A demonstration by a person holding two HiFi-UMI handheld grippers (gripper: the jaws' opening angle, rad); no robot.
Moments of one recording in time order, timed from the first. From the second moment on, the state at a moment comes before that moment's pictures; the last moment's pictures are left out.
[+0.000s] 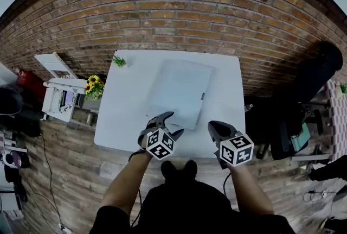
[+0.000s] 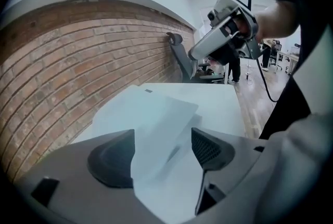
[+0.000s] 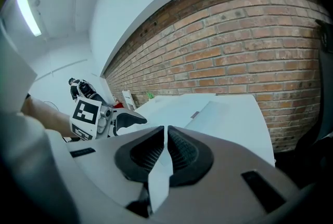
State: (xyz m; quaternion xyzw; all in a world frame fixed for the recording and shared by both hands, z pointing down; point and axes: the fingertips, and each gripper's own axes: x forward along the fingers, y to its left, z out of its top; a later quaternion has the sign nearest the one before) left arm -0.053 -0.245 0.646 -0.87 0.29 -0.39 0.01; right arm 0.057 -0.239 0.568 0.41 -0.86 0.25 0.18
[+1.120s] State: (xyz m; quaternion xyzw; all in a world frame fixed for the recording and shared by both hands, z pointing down) left arm -0.059 -0.266 0.570 -0.89 0.32 -0.30 0.09; right arm 0.038 -0.240 0.554 0.43 -0.86 0.23 0.18
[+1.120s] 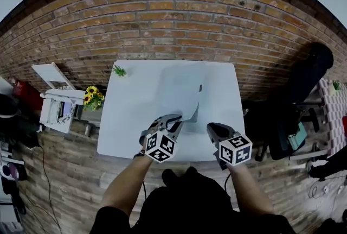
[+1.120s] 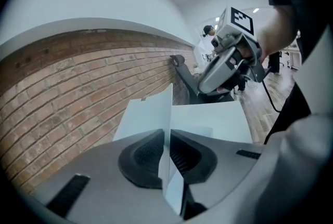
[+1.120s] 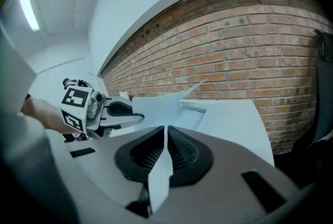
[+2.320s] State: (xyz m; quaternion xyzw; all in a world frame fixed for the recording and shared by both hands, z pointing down) left arm -0.125 -0.288 0.520 -0.86 0.48 -0.16 -0.05; right arm 0.033 -0.295 0.678 0.40 -0.80 0.29 0.35
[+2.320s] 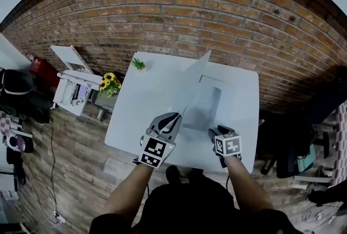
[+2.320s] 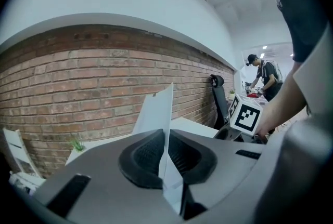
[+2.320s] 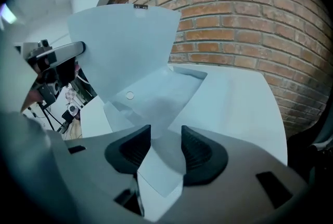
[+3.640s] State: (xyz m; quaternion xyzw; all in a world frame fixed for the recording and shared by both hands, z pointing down) left arm -0.297 -0.279 0.603 -0.69 0.67 -0.18 -0.19; right arm 0.027 -0.317 0.692 0.37 -0.80 0.22 0.42
